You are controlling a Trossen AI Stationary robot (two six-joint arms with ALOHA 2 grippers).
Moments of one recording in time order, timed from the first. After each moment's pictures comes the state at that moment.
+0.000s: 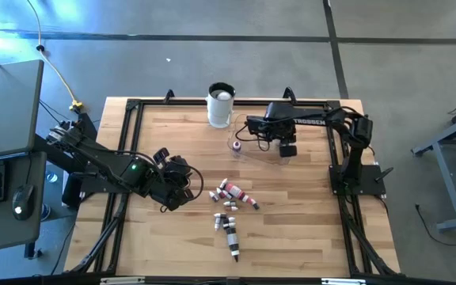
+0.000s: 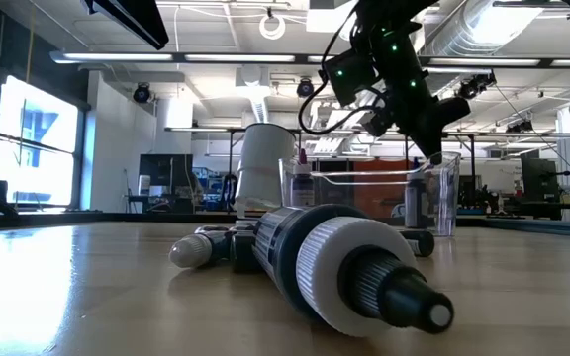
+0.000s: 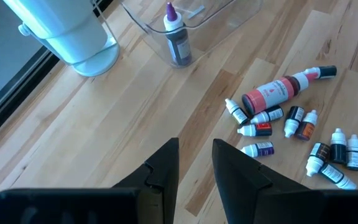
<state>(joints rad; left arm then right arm) -0.48 1.34 1.26 -1.09 -0.72 -0.87 -0.34 1.87 1.47 -1.53 0.43 -0.22</state>
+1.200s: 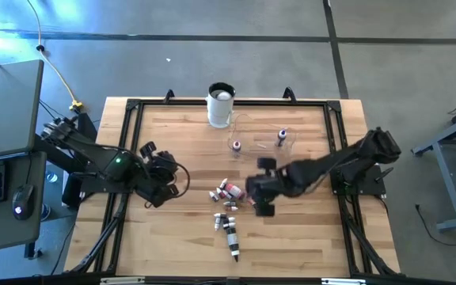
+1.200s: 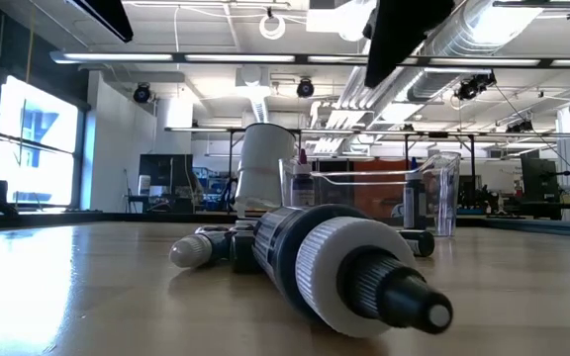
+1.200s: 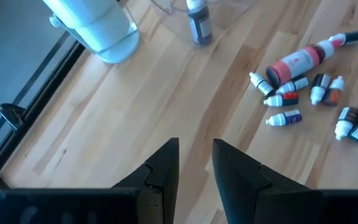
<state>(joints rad) -0.52 1.24 1.27 -1.29 -0.71 -0.88 0.32 1.66 1.37 -0.83 0.29 0.29</state>
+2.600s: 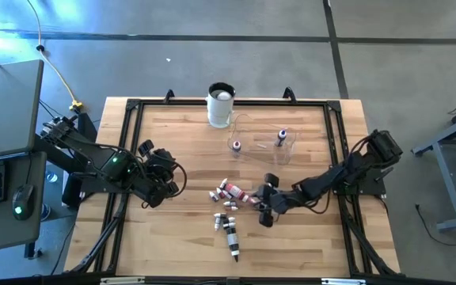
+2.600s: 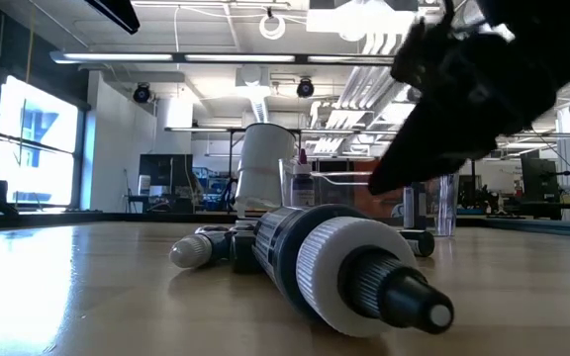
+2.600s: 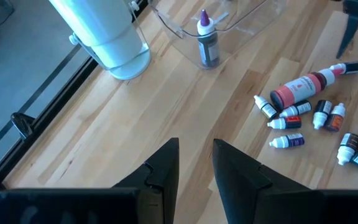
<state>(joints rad) -0.53 1.22 1.26 -1.28 -0.79 -0.91 0.41 1.66 0.64 0.35 0.41 0.47</state>
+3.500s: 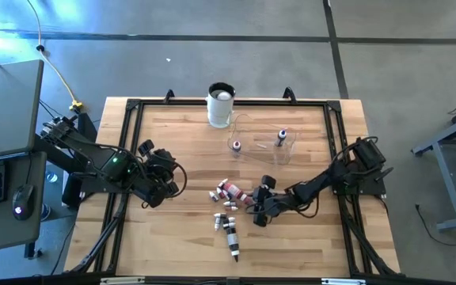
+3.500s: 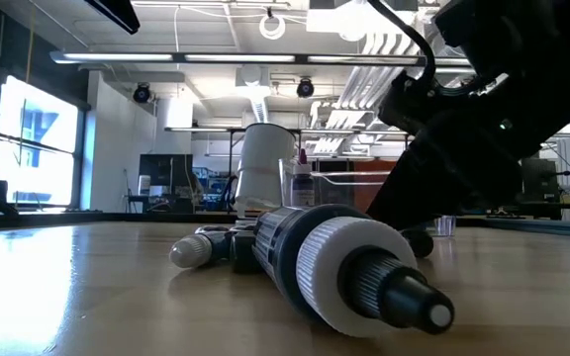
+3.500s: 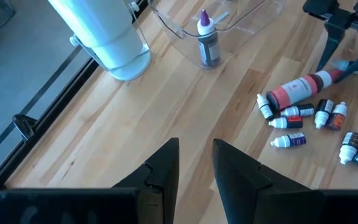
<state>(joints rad) -0.53 1.22 1.26 -1.29 -0.80 -0.90 0.40 1.84 0.67 0.45 0.47 0.48</state>
